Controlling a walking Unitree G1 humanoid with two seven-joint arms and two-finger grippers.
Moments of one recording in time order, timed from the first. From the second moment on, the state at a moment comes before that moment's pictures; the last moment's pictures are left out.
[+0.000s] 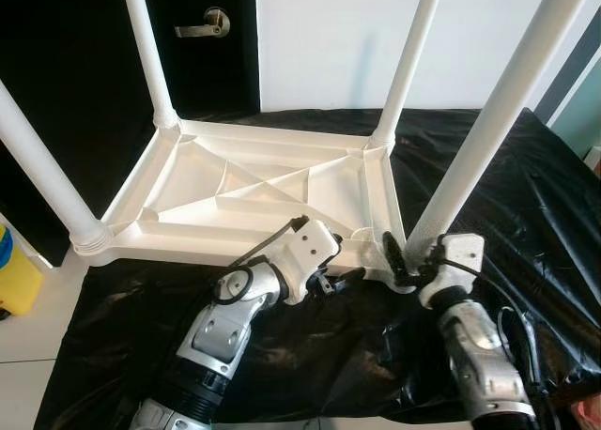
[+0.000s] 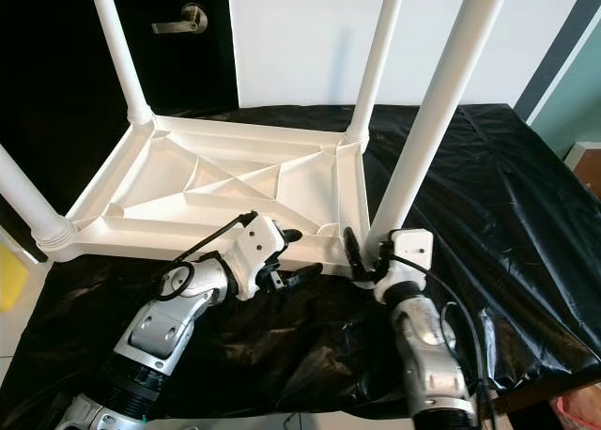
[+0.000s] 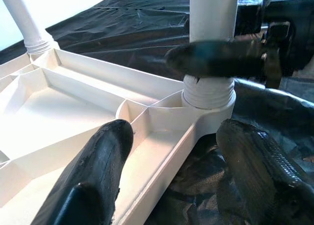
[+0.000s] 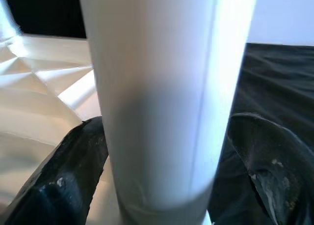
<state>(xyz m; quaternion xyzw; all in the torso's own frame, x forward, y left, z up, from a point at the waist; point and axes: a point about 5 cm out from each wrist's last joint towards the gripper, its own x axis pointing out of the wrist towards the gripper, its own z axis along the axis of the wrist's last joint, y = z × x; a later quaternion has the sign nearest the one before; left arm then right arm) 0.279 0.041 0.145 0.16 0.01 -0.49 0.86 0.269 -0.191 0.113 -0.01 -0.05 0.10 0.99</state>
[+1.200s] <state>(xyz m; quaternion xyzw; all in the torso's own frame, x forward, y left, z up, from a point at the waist) 0.276 0.048 0.142 0.16 0.01 -0.49 0.86 0.309 -0.206 0.103 -0.07 0.00 0.29 0.96</state>
